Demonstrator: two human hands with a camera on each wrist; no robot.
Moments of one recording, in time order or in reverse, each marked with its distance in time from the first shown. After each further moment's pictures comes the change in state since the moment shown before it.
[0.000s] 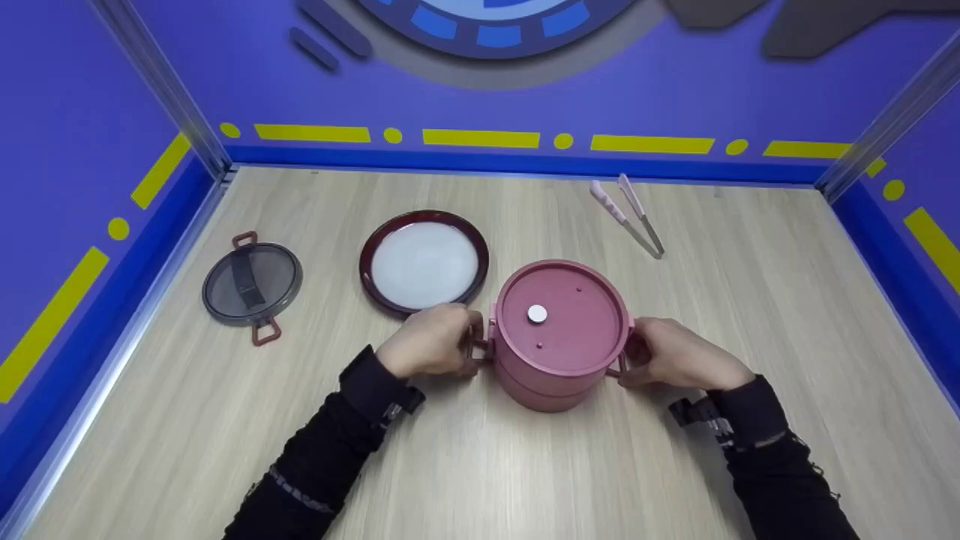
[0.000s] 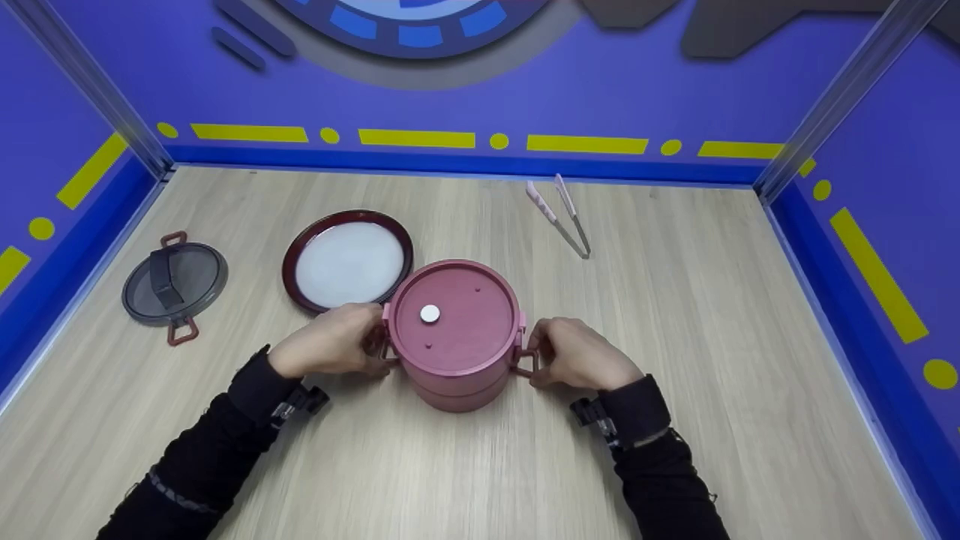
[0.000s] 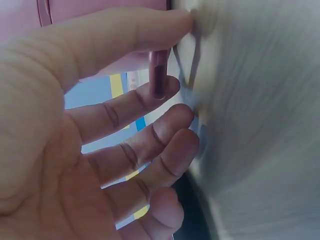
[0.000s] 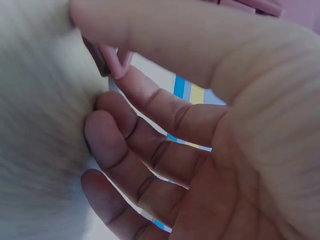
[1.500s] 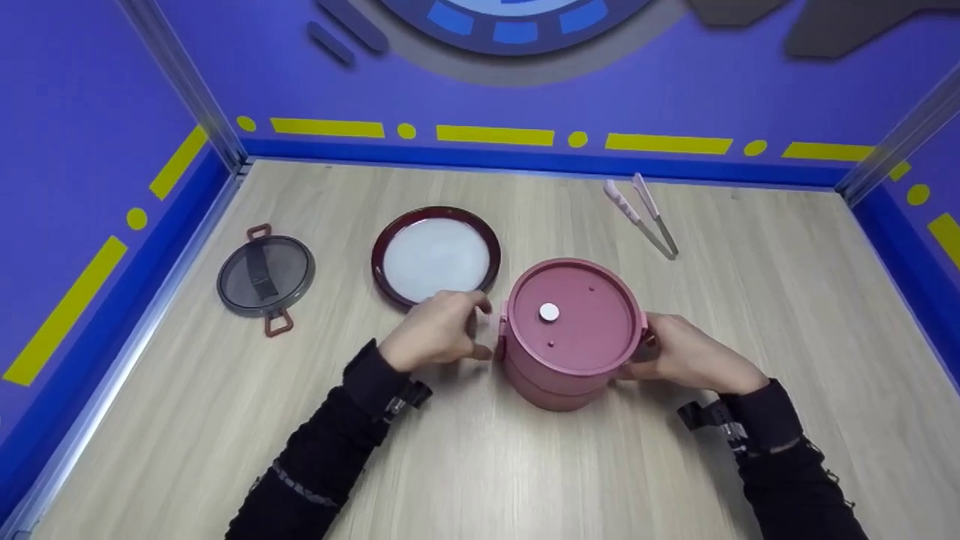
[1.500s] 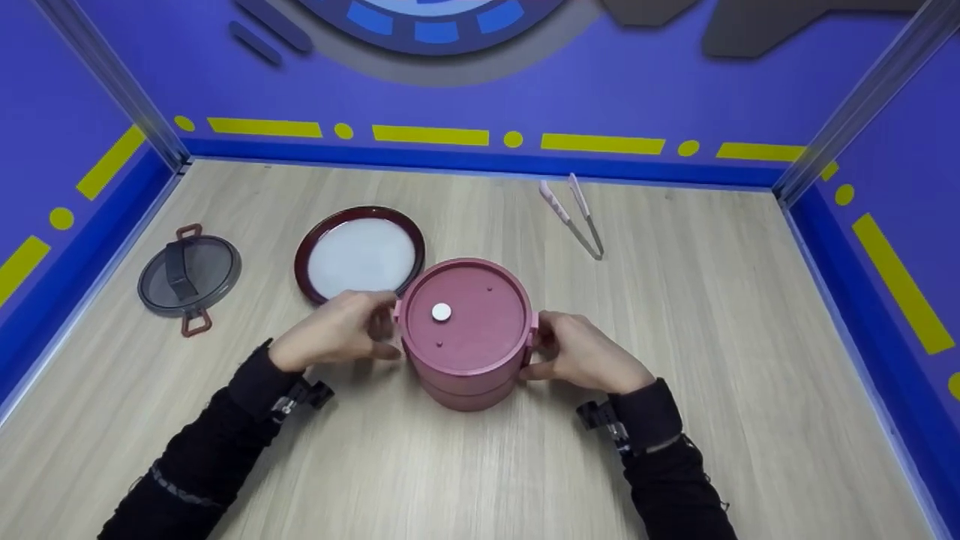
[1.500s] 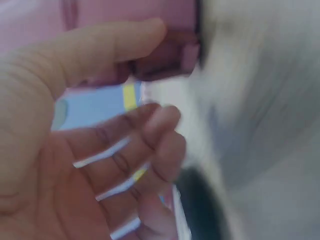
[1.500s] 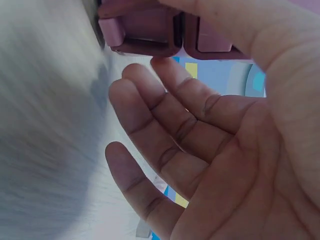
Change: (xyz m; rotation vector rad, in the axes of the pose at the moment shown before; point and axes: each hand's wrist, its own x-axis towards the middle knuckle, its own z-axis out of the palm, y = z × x) left_hand -0.005 0.002 -0.012 -0.155 0.050 -0.091; right_hand 0.001 -0.005 -0.001 0.073 0.050 -0.093
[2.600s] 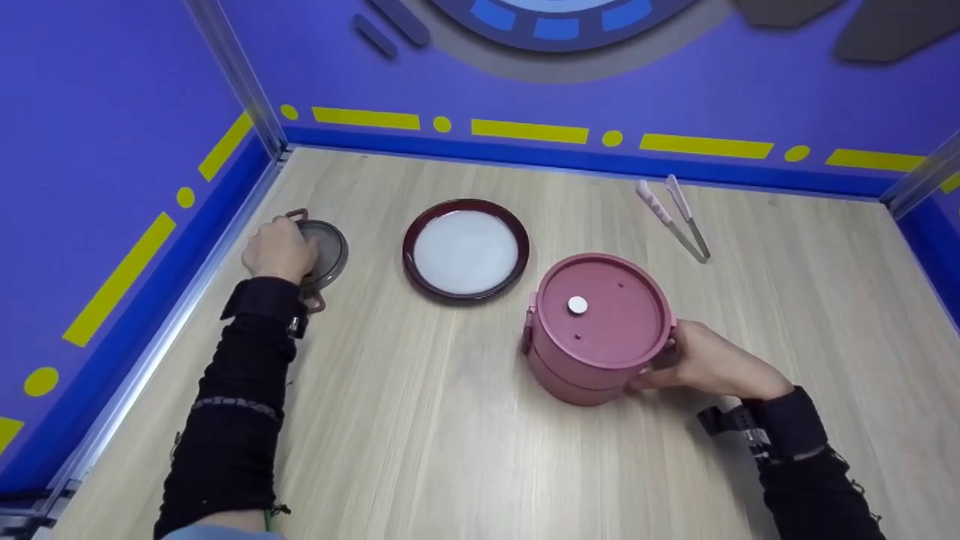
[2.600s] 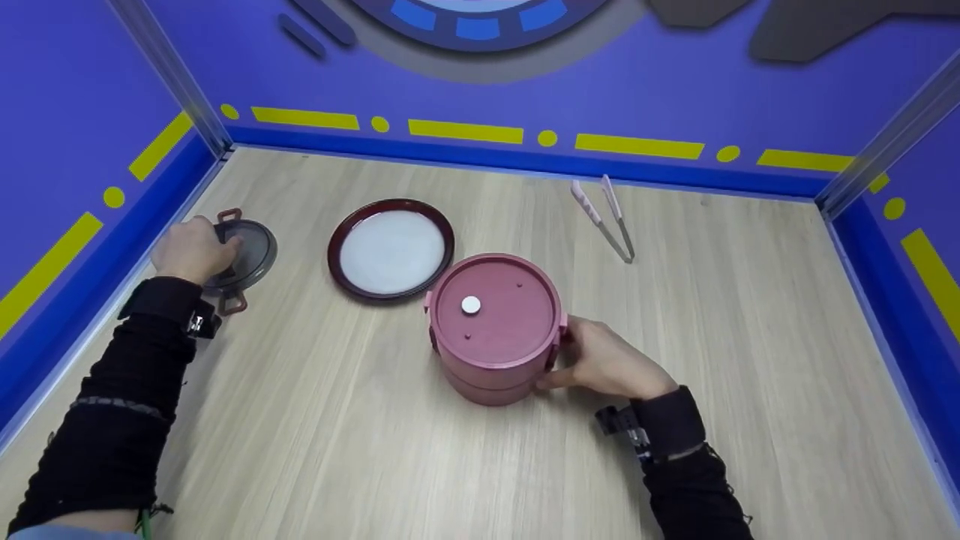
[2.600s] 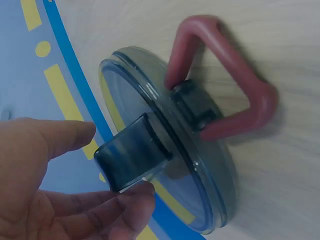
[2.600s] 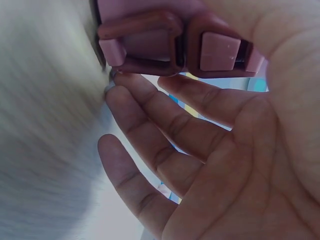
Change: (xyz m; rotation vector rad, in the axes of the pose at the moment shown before) left_hand -0.063 -0.181 -0.120 0.186 0.442 -0.820; right_hand 0.002 -0.002 0.007 0.083 -0.039 -0.061
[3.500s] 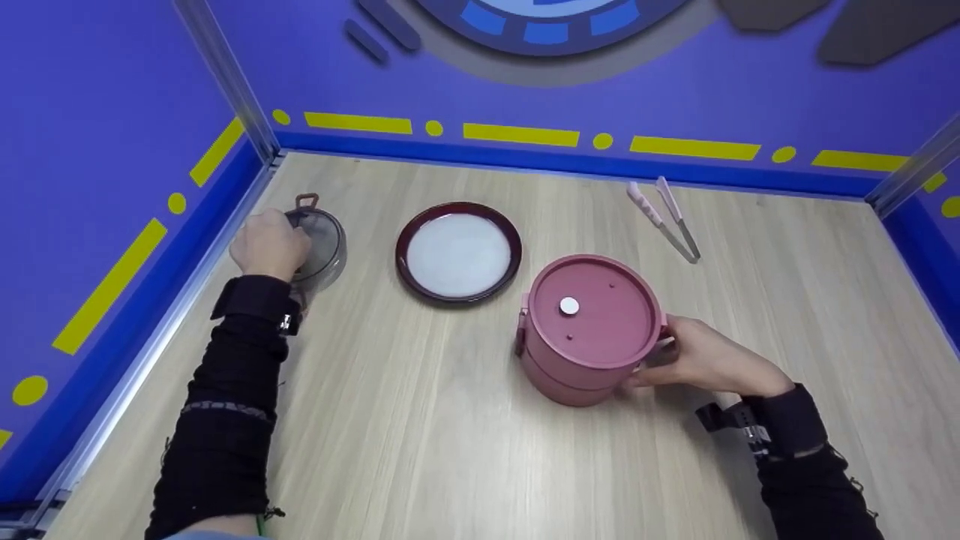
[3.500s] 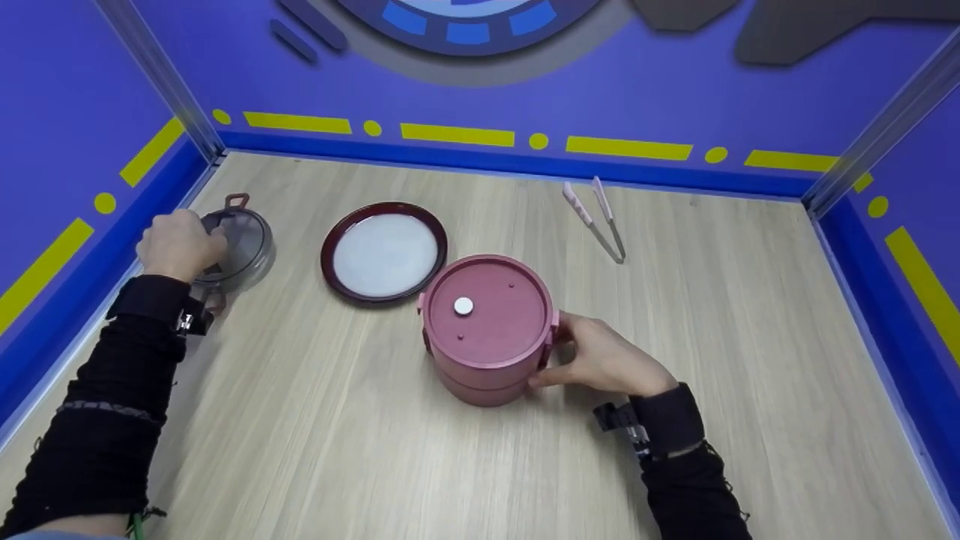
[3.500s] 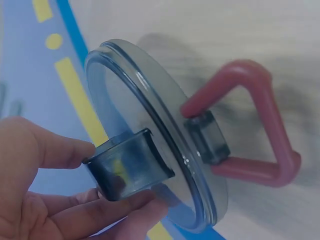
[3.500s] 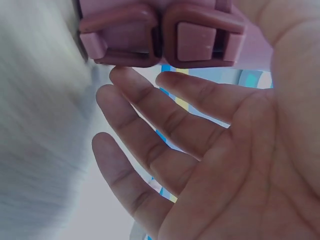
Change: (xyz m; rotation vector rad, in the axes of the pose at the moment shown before) left_hand 0.001 0.012 -0.017 -0.031 0.023 -0.012; right_hand -0.004 -0.005 -0.008 0.026 -0.033 0.044
